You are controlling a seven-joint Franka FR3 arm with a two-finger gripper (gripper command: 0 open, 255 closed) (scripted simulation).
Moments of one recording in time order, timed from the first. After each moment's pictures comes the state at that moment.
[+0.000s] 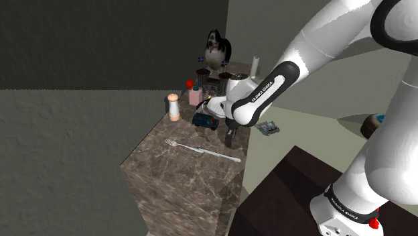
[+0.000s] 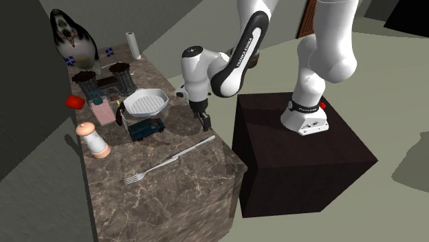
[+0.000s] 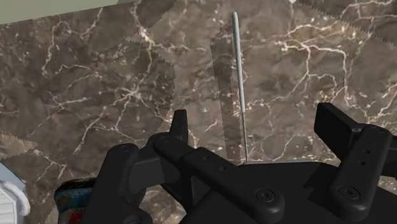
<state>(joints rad) 0.08 0.21 0.01 -2.47 -0.08 2.64 -0.28</state>
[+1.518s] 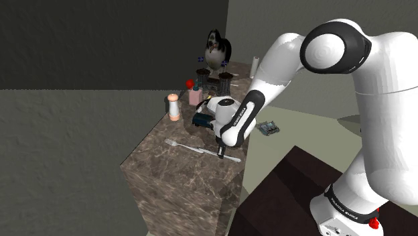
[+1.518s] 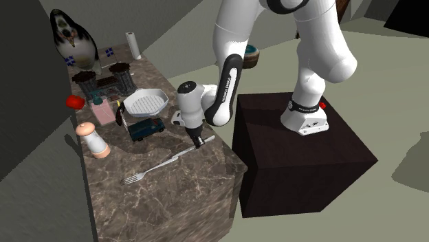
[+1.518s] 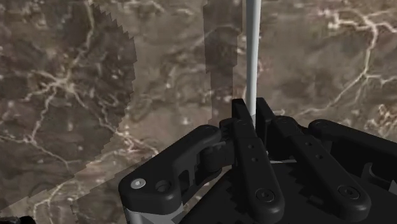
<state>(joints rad) 0.10 0.59 0.02 -2.29 -0.10 2.83 -0.32</state>
